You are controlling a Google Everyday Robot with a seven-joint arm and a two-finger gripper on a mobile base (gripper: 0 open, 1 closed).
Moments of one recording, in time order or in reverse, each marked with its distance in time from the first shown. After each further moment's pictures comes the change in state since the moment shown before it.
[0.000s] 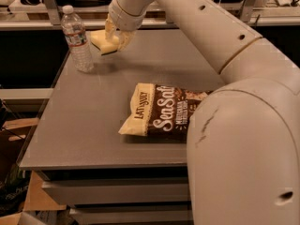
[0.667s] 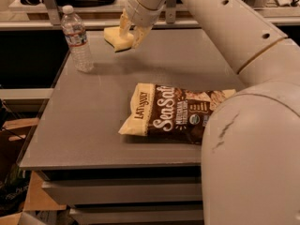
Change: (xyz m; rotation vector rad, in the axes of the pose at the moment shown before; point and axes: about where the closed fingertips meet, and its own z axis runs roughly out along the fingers) arm 0.016 0.030 -0.038 -0.021 0.007 0.030
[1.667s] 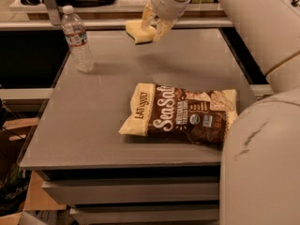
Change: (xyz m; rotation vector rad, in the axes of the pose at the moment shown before) arm 0.034 0.042 -0.051 -0.005 0.052 0.109
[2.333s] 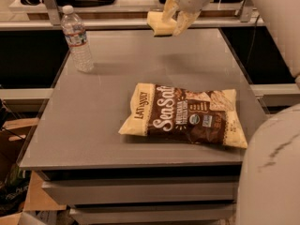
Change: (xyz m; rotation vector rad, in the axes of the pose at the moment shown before) arm 0.032 0.032 -0.048 0.004 0.080 0.130
